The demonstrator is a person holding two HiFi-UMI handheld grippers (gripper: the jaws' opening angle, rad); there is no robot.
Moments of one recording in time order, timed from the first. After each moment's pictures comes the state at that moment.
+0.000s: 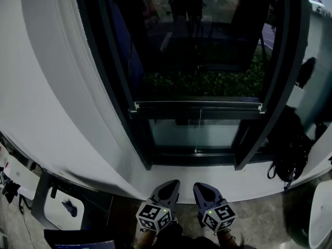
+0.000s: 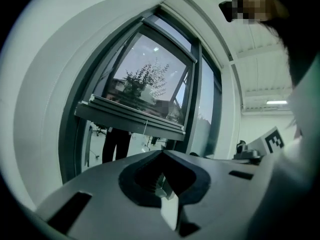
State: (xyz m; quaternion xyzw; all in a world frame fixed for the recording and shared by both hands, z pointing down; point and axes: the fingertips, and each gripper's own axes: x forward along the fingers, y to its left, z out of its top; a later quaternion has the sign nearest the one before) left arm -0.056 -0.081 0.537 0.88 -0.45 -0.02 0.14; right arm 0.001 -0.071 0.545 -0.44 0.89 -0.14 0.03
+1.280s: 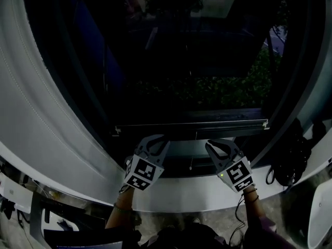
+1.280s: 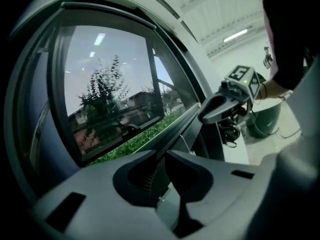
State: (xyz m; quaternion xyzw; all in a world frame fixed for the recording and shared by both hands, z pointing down) left arm -0.056 -0.358 0.462 0.89 -0.37 0.21 -0.16; right arm 0.058 -0.326 0.459 -0.41 0.89 0.14 -0.18
